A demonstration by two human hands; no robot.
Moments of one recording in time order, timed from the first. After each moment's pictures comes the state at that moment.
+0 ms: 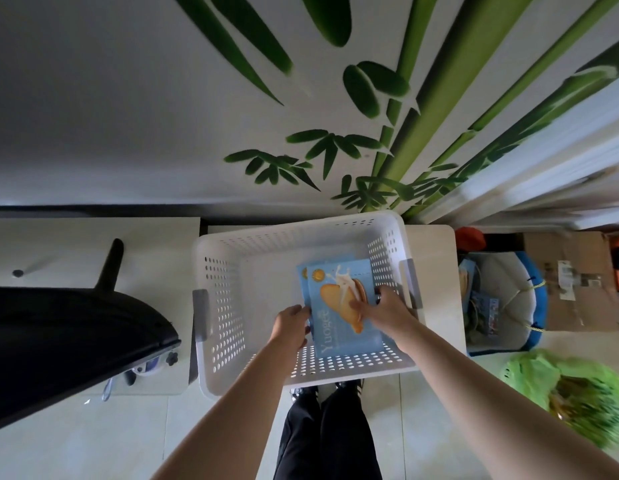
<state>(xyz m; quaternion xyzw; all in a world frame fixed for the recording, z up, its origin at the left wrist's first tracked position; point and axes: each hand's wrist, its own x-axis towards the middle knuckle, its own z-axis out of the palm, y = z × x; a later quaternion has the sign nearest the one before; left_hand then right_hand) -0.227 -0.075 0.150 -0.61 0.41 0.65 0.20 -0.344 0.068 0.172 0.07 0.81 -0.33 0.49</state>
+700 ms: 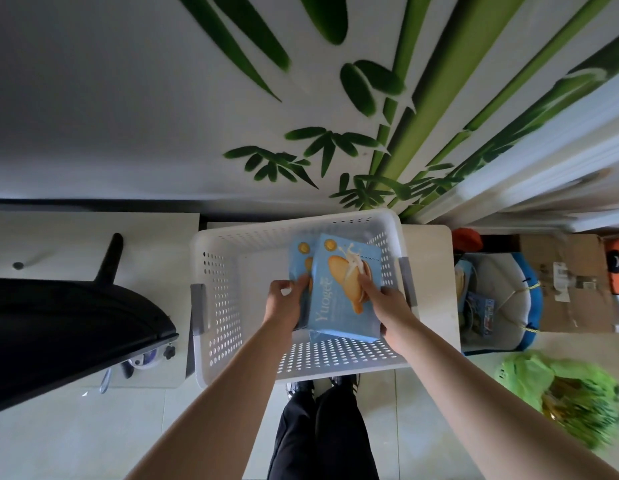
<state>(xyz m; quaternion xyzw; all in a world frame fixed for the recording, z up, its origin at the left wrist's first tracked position) -0.249 -0.087 0.173 -0.61 0.44 0.65 0.10 -0.342 0.064 0.189 0.23 0.73 -0.45 0.46</state>
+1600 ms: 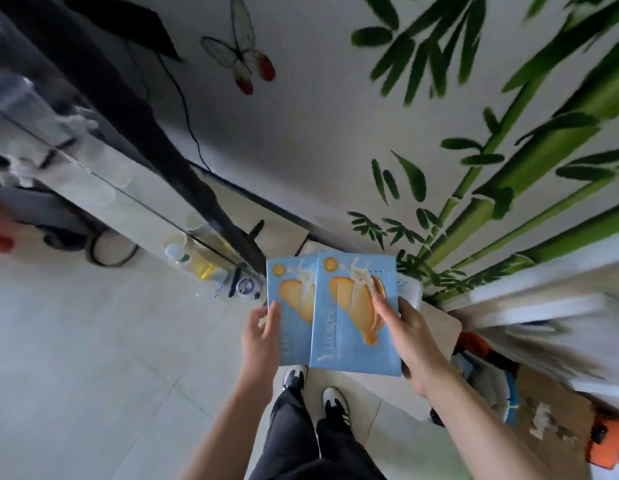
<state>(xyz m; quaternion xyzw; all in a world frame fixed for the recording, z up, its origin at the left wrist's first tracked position) -0.108 -0.018 0.502 -0.66 0.37 0.60 -0.25 -0.294 0.069 0.521 -0.10 0.66 -0.50 0.55</state>
